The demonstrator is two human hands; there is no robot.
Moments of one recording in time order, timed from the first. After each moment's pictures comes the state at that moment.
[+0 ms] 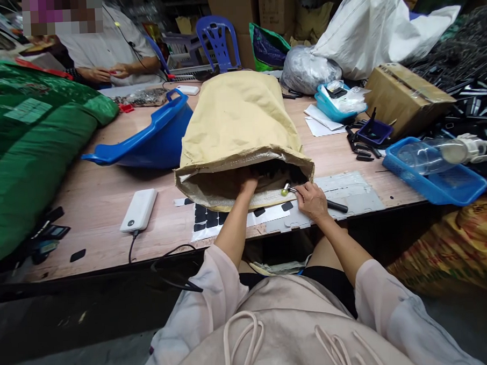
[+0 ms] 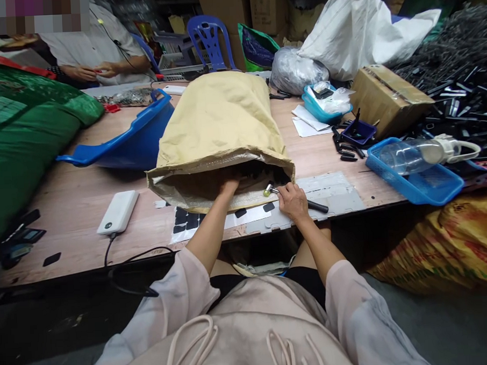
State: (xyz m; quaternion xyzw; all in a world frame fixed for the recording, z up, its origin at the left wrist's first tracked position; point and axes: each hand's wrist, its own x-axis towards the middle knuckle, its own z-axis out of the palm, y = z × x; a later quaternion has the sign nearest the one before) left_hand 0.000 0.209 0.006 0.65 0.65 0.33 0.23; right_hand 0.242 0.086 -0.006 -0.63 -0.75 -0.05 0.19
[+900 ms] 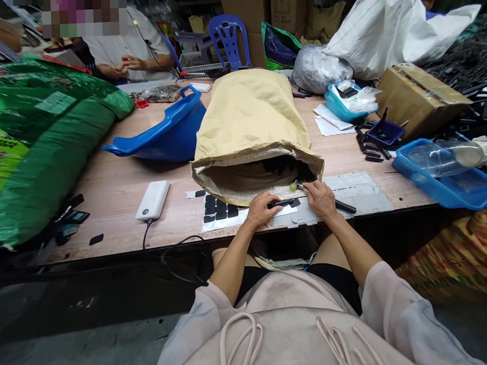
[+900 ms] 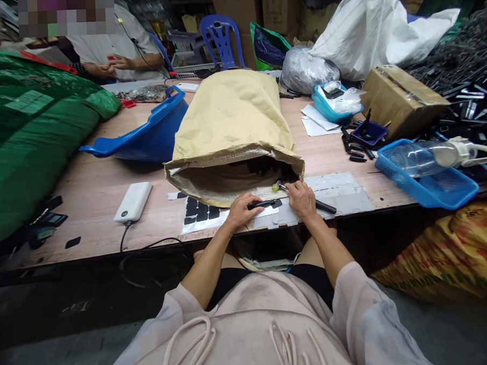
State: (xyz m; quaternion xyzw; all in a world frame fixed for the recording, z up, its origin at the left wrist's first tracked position) left_hand -0.013 0.096 -0.016 0.79 0.47 0.29 0.28; right_hand 0.245 0.086 -0.001 -0.63 -0.75 -0.03 0.22
